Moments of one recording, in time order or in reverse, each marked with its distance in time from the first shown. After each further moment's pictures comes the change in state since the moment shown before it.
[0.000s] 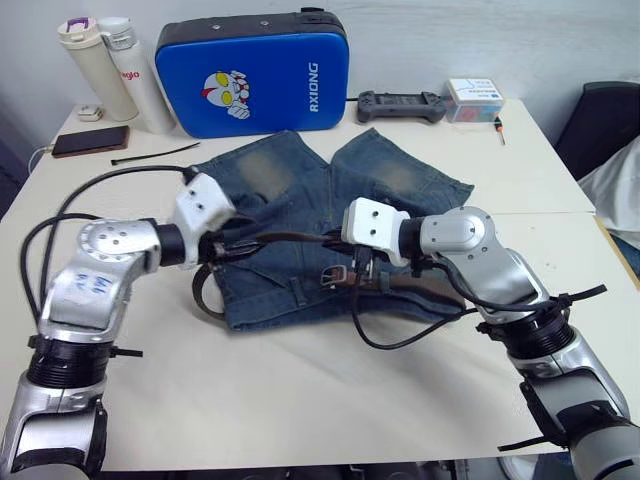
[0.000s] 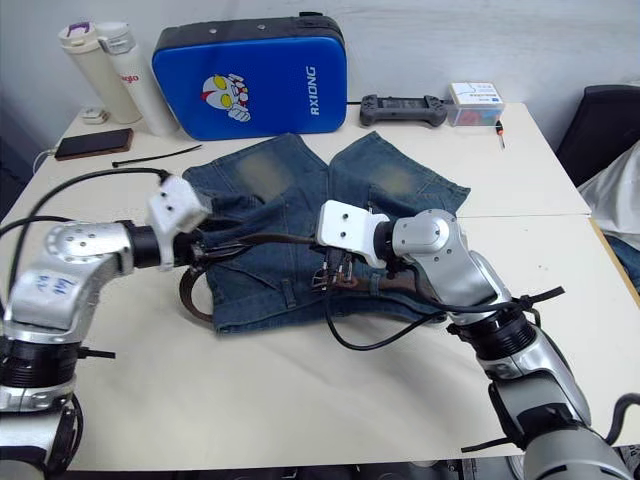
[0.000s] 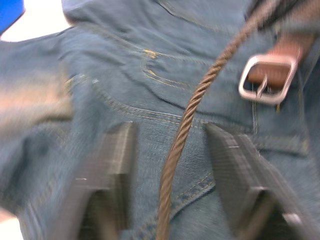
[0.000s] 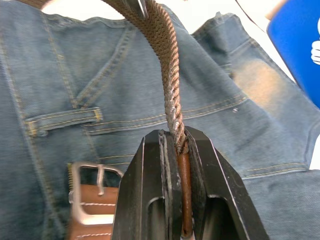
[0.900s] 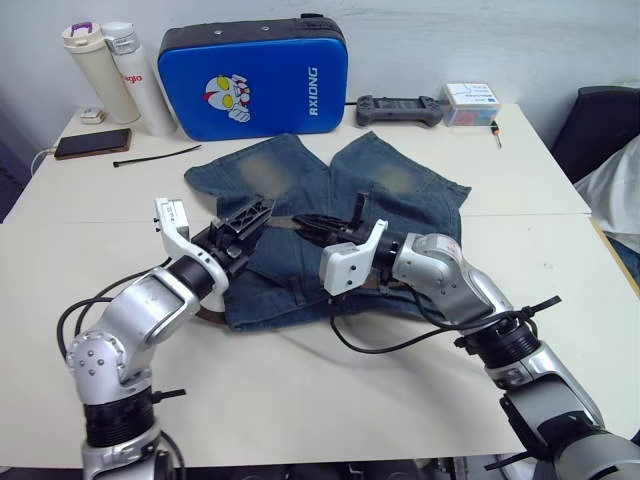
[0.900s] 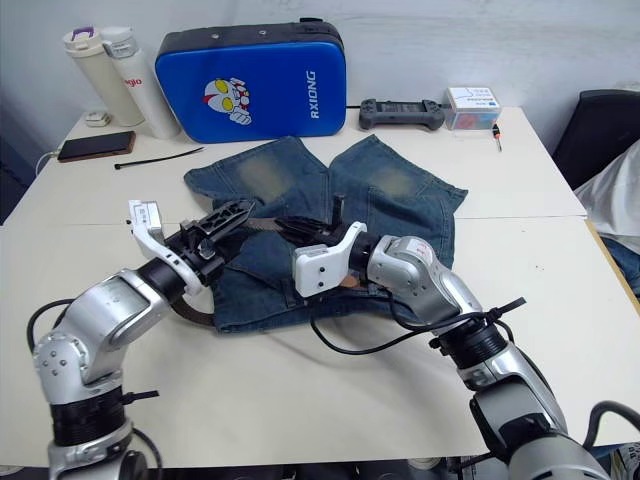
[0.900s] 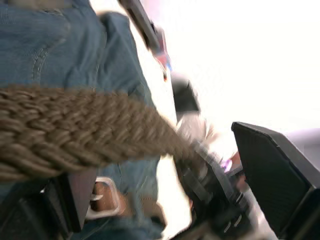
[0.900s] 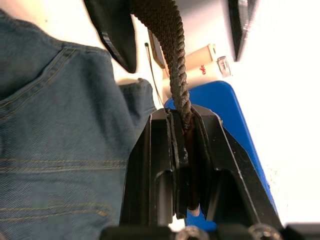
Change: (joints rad) left arm 0.250 -0.465 0.120 -0.193 -1.524 -0.238 1.651; right arm 0.089 0.081 0.030 0.171 -0.406 -0.767 -0.426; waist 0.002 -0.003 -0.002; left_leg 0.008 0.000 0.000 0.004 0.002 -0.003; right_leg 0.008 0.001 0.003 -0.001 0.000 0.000
